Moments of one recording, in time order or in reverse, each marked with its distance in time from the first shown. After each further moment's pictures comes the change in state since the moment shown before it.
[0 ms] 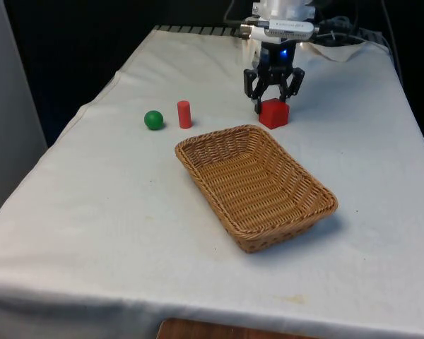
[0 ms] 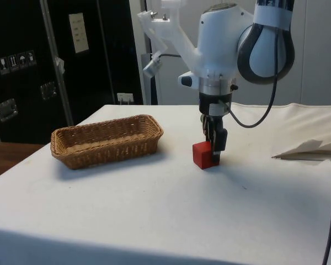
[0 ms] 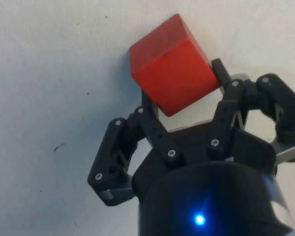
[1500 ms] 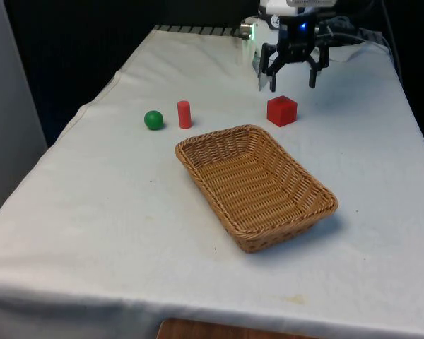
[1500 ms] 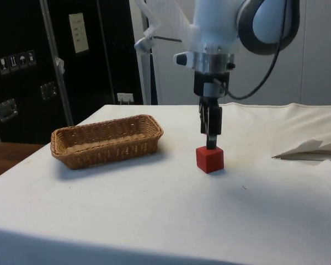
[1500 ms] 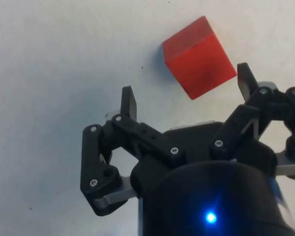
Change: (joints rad) arm 0.025 -0.223 0.037 -0.017 0.000 -0.176 0.121
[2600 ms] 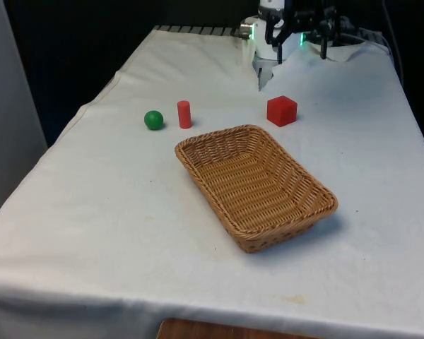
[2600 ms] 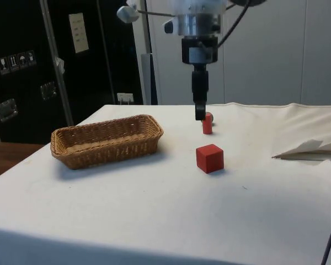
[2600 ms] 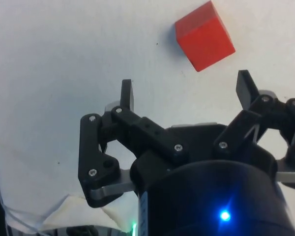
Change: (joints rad) arm 0.003 -0.188 0.002 0.106 0.000 -0.343 0.142
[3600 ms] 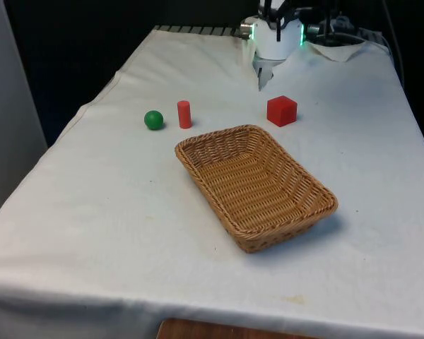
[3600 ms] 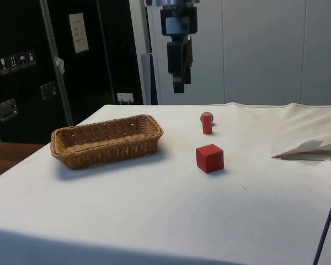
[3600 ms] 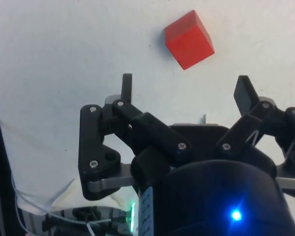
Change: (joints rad) arm 0.005 -0.011 0.000 0.190 0.000 -0.226 0.117
